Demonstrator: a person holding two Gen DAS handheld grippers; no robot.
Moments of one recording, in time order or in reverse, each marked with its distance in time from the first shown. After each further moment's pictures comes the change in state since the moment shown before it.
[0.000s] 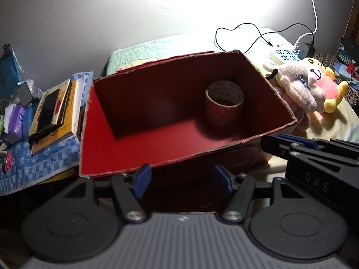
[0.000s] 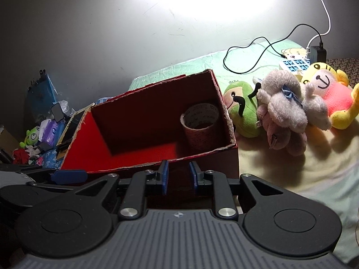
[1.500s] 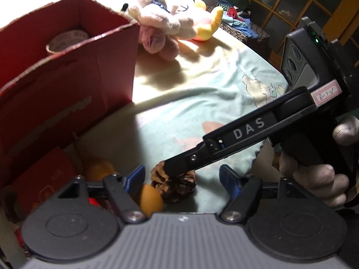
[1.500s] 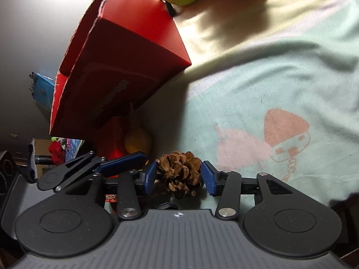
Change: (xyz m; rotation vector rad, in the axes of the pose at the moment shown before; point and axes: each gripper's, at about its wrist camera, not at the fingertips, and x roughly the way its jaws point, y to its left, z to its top) left arm 0.047 -0.075 -0.074 0.309 0.123 -0.621; right arm 0.016 -0.122 -0.082 0.454 0.492 0.237
